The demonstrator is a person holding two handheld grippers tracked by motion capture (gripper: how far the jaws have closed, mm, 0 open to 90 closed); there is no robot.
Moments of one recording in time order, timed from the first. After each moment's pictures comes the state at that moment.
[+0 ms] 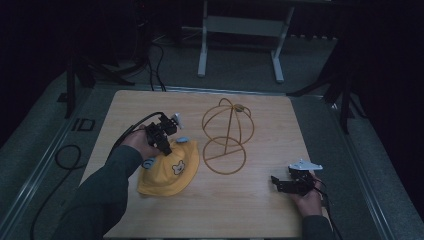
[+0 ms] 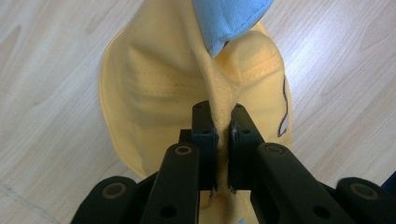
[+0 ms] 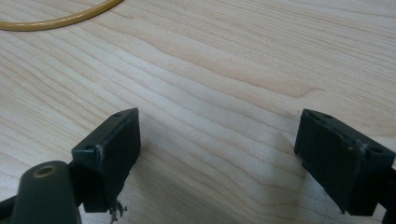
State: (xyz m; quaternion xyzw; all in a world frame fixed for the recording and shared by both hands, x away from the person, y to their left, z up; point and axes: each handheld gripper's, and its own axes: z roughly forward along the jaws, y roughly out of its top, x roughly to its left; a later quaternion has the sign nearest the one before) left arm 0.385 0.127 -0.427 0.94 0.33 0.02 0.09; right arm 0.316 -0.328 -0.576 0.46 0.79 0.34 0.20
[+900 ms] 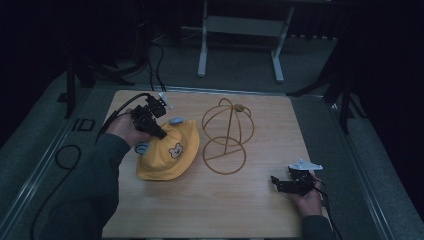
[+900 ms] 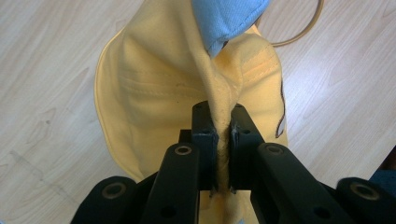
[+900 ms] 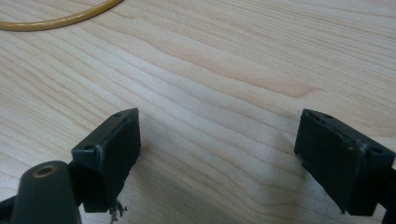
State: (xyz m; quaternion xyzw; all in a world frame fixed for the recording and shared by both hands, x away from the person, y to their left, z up) left arm 0.384 0.153 -0.365 0.92 0.34 0.05 0.16; right arm 0.316 -0.328 -0.576 0.46 0.79 0.34 0.20
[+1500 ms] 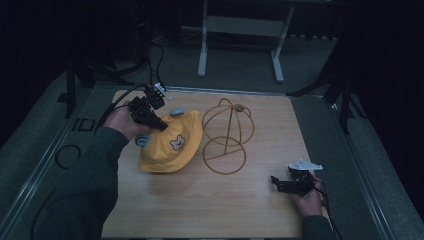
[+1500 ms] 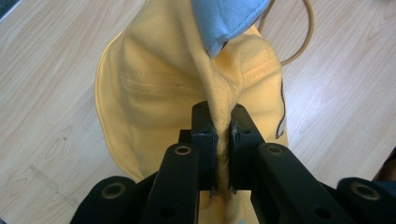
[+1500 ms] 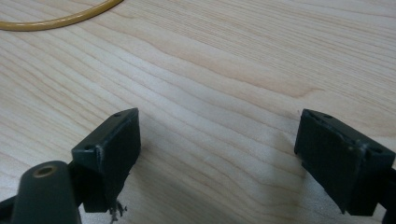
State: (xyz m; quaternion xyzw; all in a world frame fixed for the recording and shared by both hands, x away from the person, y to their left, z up) left arm 0.386 0.155 -0.345 0.92 0.33 0.07 0.20; right arm 0.316 -0.328 -0.576 0.46 0.79 0.34 0.20
